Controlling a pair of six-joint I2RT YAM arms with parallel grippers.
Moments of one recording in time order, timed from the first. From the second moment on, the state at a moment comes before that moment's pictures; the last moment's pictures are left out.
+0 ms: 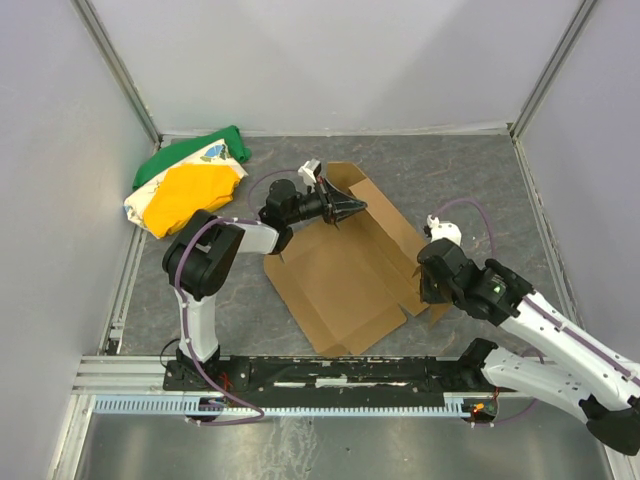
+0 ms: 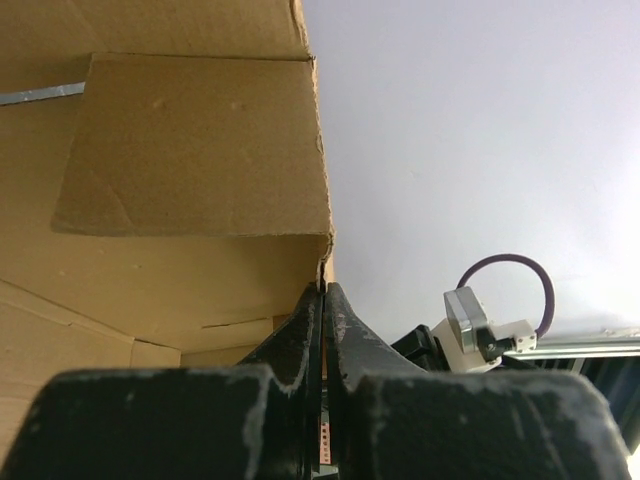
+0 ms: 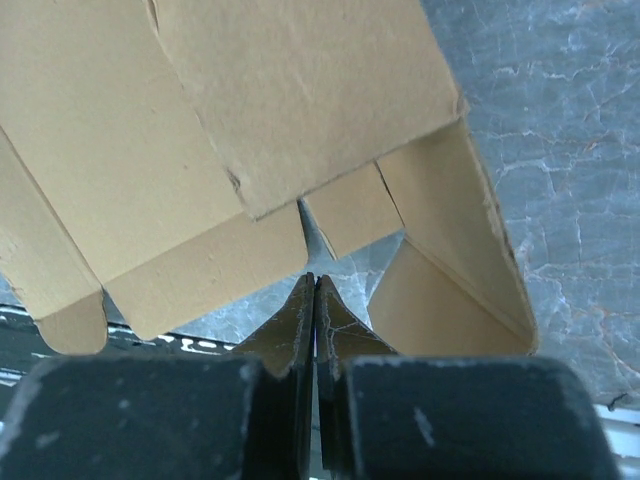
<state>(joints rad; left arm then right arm) -0.52 1.99 1.00 1.04 0.72 -1.50 0.81 0.84 0.86 -0.97 0.34 0.62</state>
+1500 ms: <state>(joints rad) -0.53 1.84 0.87 0.97 0.61 -1.48 0.93 0.86 0.72 -1.12 0.61 1.08</state>
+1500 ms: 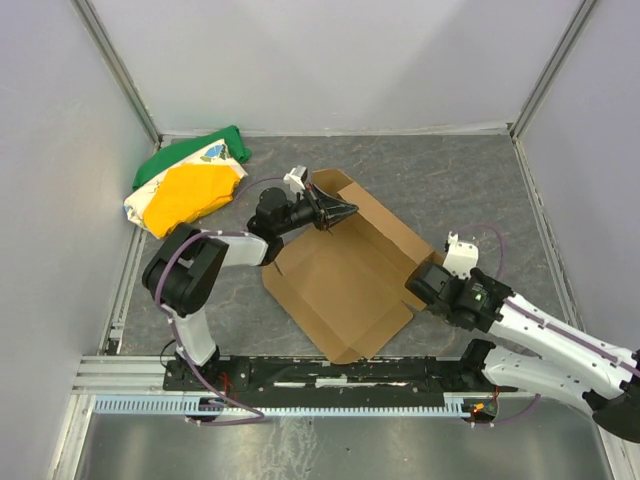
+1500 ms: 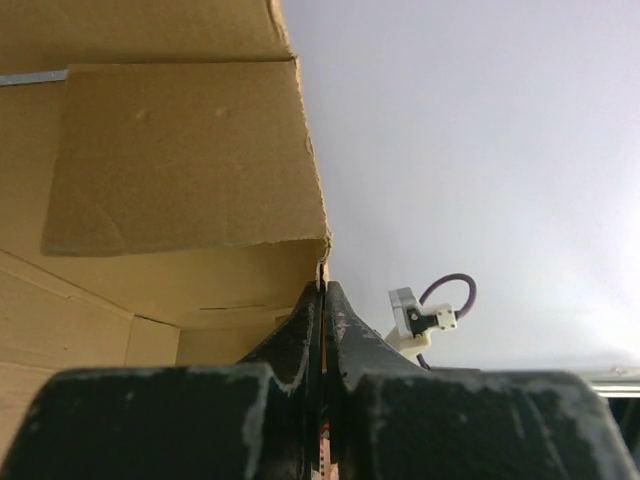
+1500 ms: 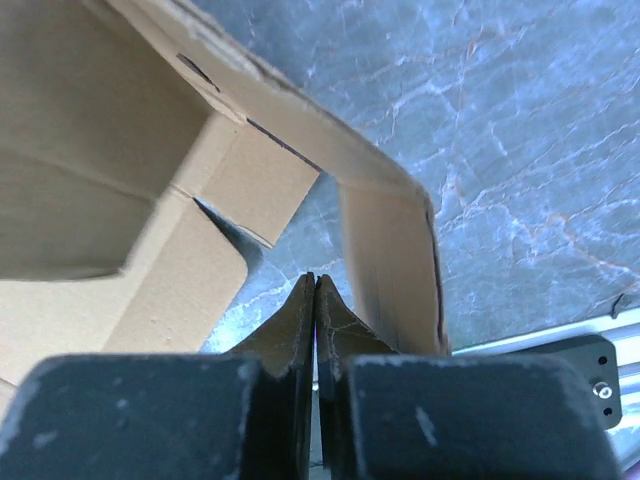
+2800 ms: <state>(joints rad) -0.53 1.58 0.59 0.98 0.24 -1.36 0.80 1.10 0.46 -0.58 0.53 1.18</state>
